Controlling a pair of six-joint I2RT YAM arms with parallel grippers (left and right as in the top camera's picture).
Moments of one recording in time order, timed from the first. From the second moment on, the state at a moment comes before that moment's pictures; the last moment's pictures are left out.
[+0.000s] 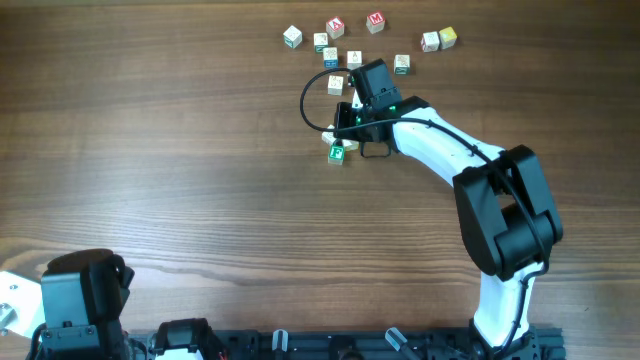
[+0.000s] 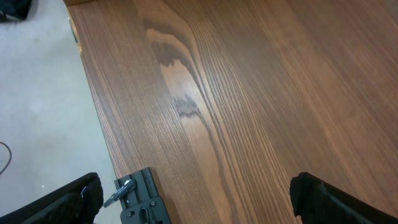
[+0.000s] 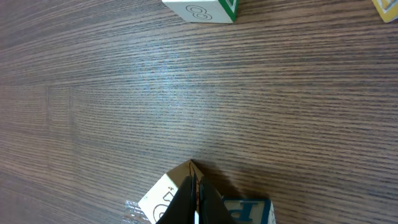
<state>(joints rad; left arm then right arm) 0.08 0.66 1.26 -1.67 -0.62 -0.99 0.45 2.06 1.37 -0.33 -0.20 0.53</state>
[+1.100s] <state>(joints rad) 0.08 0.66 1.26 -1.67 -0.62 -0.99 0.45 2.06 1.37 -0.34 -0.20 0.53</state>
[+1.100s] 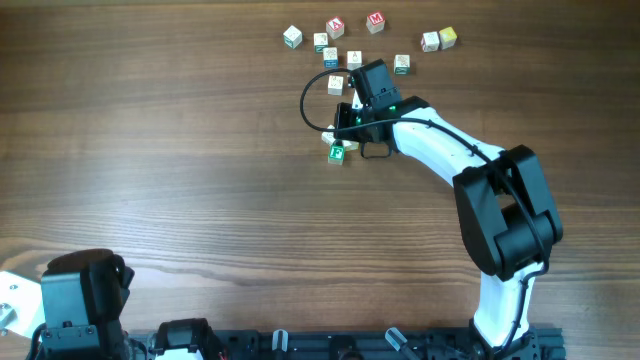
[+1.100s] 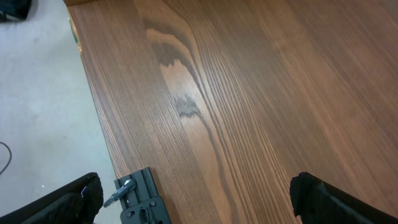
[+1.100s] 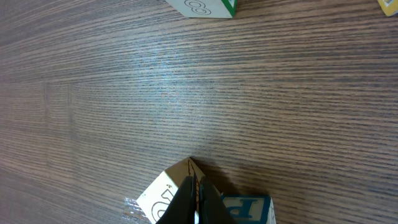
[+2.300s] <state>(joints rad) 0.08 0.66 1.26 -1.67 -0.62 -0.99 0.39 1.94 1.47 -0.52 -0.17 0.41</state>
